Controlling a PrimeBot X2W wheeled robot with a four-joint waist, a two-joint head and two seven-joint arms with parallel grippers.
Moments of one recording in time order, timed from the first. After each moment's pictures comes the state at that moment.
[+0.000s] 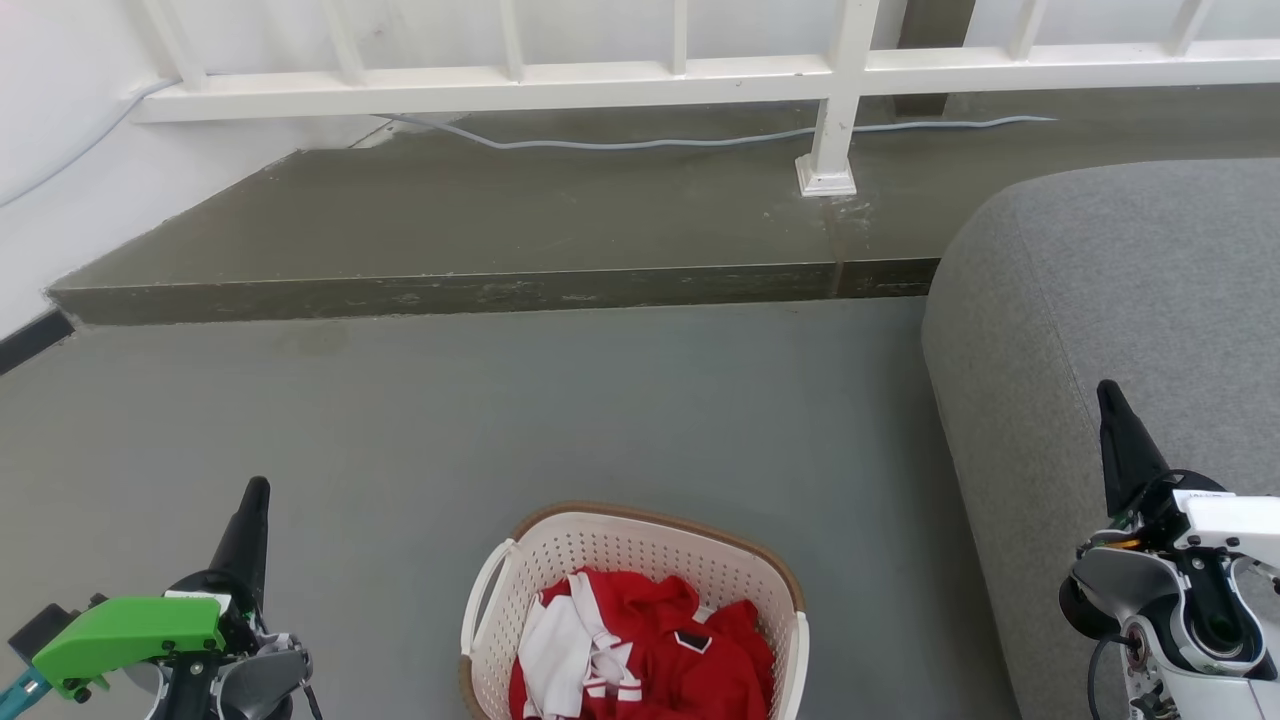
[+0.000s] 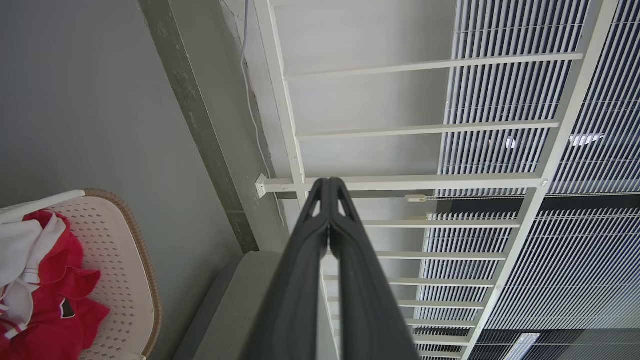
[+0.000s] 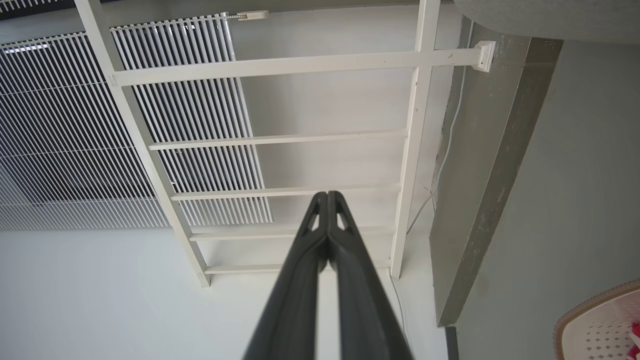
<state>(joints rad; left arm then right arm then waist) -0.06 0.07 0.03 0.27 -1.66 -0.12 0.07 -0.08 -0.07 -0.09 0.27 1.65 0.12 0.07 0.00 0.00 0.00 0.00</state>
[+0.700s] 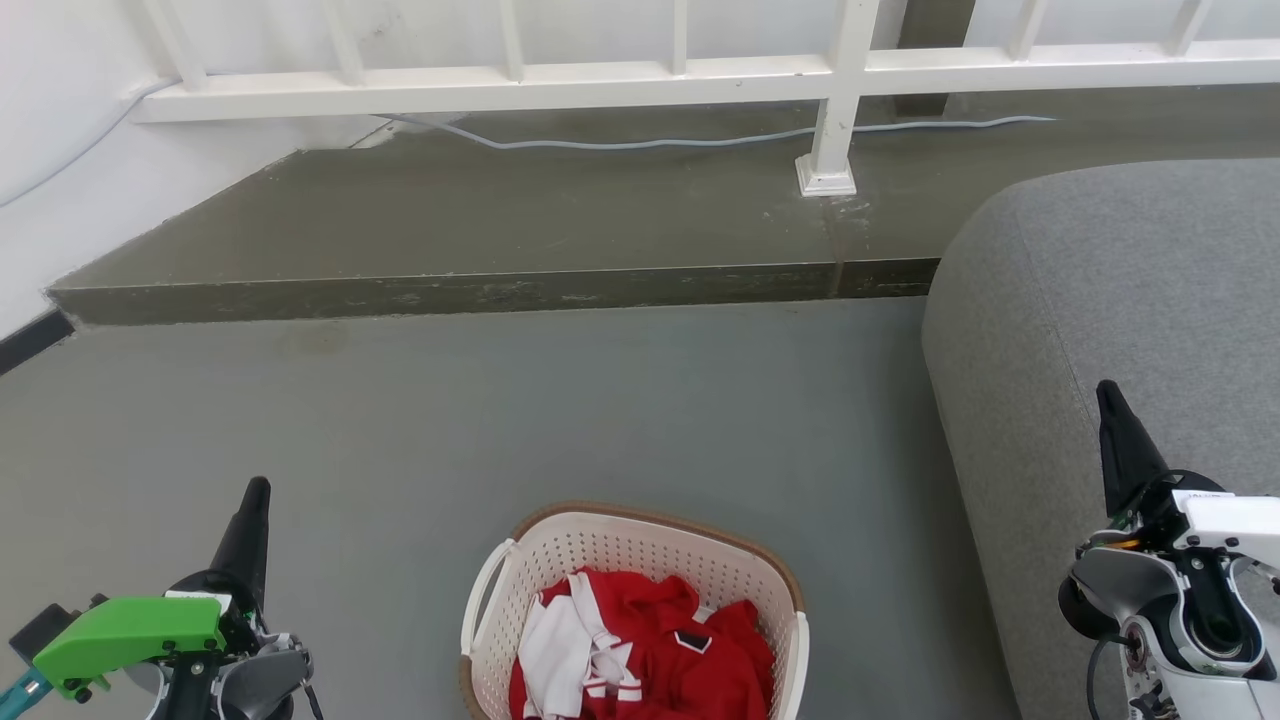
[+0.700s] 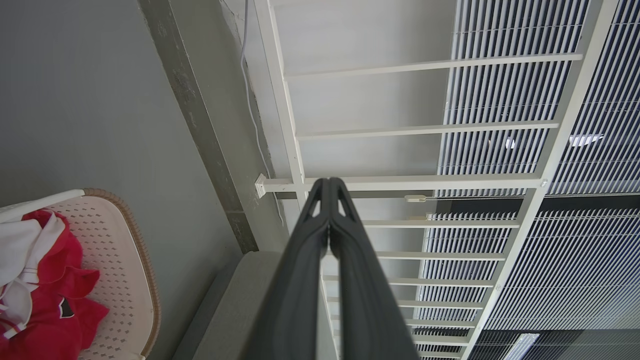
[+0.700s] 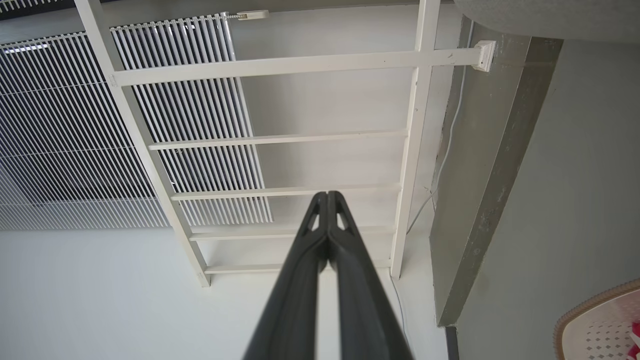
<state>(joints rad) -0.06 0.07 0.03 0.27 -1.66 -0.12 0.07 -0.08 -0.07 -0.09 0.27 1.65 0.12 0.07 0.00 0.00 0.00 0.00</state>
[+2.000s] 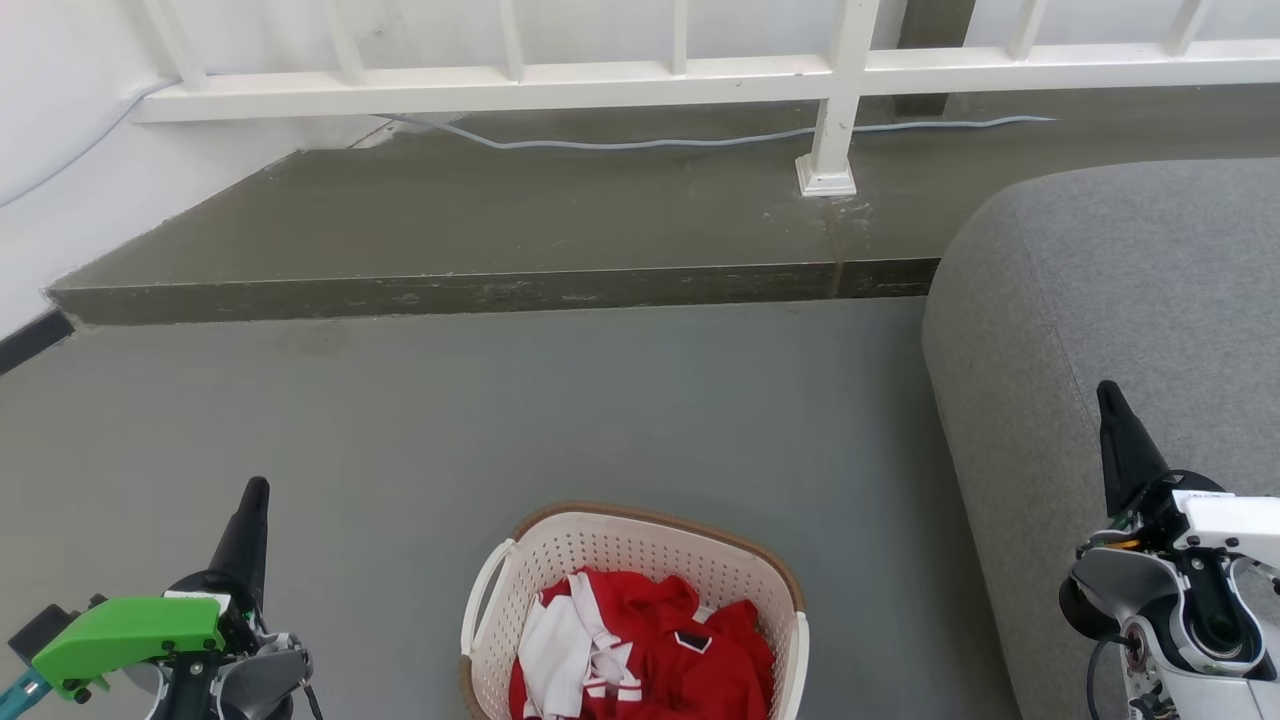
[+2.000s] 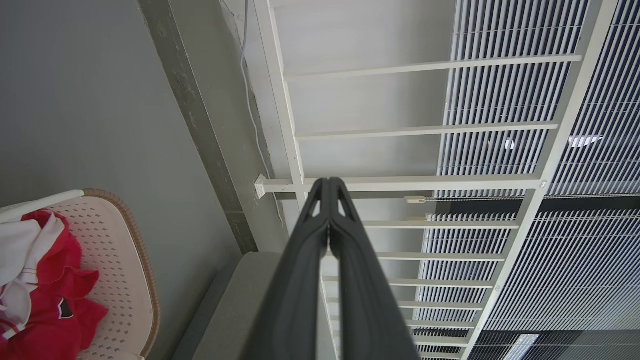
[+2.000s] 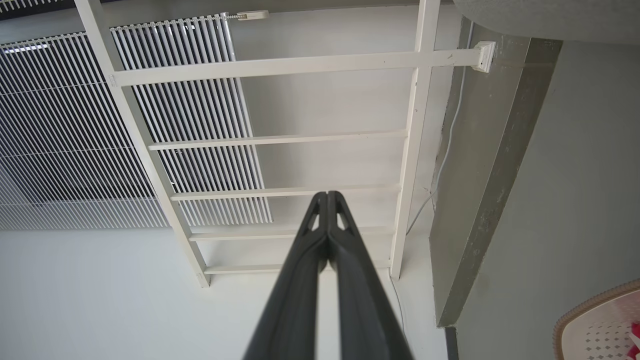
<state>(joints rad) -0.06 0.07 0.03 0.27 -1.66 -0.12 0.07 -0.08 -0.07 -0.09 0.27 1.65 0.12 0.07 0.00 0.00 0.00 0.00</state>
